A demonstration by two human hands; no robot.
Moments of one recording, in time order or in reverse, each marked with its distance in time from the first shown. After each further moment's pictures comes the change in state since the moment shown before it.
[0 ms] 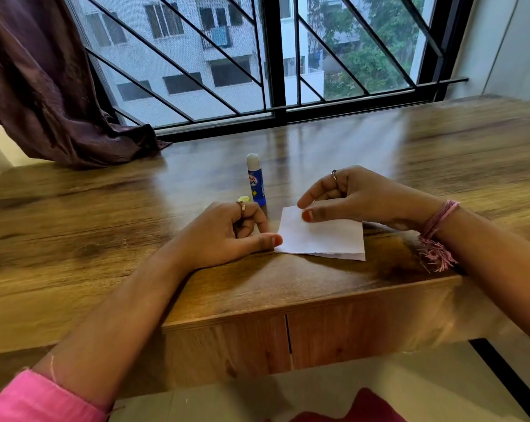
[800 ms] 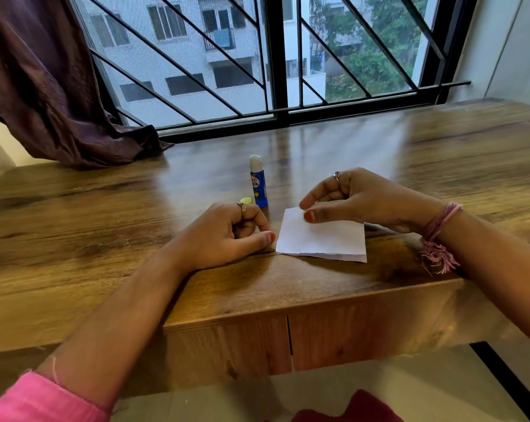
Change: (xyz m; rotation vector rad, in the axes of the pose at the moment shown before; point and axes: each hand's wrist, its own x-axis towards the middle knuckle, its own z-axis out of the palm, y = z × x) left_hand -0.003 0.004 -0.004 0.014 -0.020 -0.031; right_hand 0.002 0.004 0.000 0.085 -0.009 -0.009
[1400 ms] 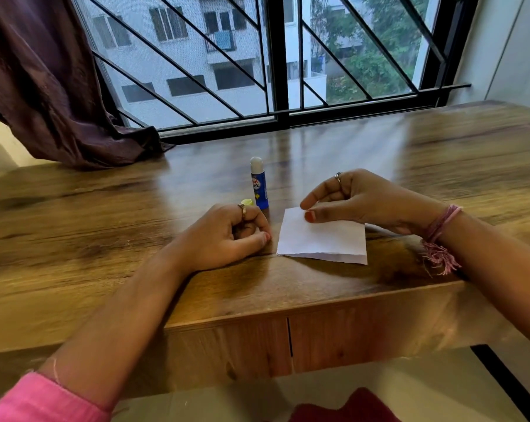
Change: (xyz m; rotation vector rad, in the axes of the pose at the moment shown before) left_hand 0.000 0.001 -0.003 0.000 -0.029 0.008; right_hand 0.000 -0.002 0.000 0.041 -0.003 0.024
